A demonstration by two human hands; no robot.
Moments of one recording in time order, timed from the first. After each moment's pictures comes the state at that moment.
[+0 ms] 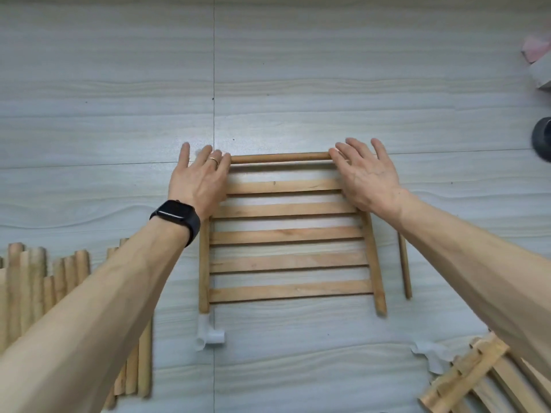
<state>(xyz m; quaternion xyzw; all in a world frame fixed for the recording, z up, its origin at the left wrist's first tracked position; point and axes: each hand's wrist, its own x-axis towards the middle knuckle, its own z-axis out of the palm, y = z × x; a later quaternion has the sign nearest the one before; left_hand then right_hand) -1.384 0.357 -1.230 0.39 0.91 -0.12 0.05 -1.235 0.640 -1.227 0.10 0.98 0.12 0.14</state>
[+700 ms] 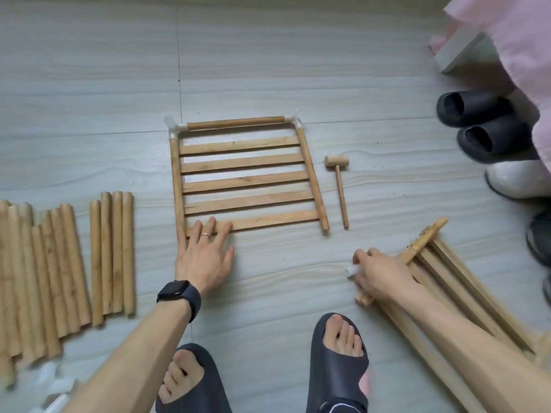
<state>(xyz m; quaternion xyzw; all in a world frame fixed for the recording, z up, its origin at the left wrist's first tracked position) -1.152 0.285 -1.253 0.33 0.92 0.00 0.21 -0.932 0.563 -1.204 0.30 0.87 -0.05 0.38</state>
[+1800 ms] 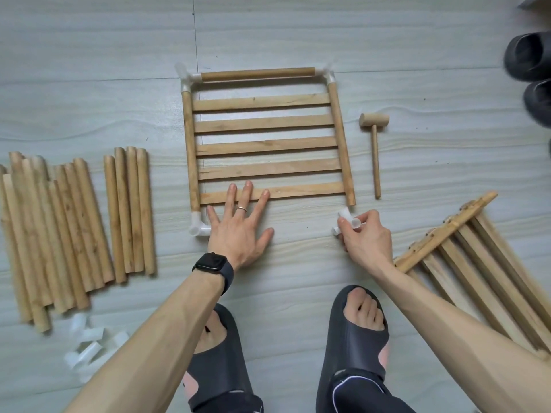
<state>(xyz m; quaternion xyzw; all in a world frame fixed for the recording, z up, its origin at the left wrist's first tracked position) -1.129 0.288 -1.276 0.36 0.90 0.01 0.26 -0.968 0.503 -1.256 0.53 0.77 -0.35 0.08</state>
